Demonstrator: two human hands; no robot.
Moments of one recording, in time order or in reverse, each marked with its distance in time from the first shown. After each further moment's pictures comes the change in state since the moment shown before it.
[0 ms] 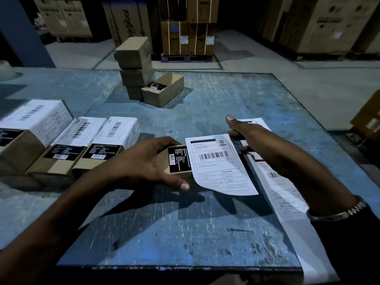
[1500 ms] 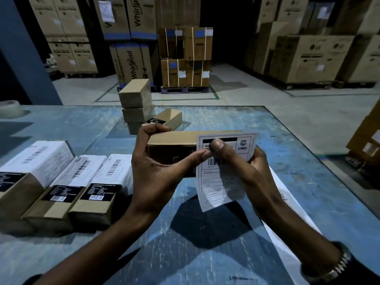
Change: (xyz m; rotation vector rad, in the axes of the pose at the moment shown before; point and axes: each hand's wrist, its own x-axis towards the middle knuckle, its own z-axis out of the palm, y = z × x) left_hand 0.029 0.059 0.021 -0.641 0.876 0.392; right_hand -0.024 -0.011 0.025 0.459 0.220 -0.565
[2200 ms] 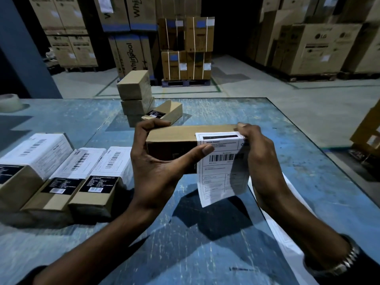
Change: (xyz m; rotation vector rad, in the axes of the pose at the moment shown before) left_hand -0.008 -0.007 0.004 0.017 0.079 0.000; right_hand 0.003 -0.002 -0.001 -0.078 0.063 0.003
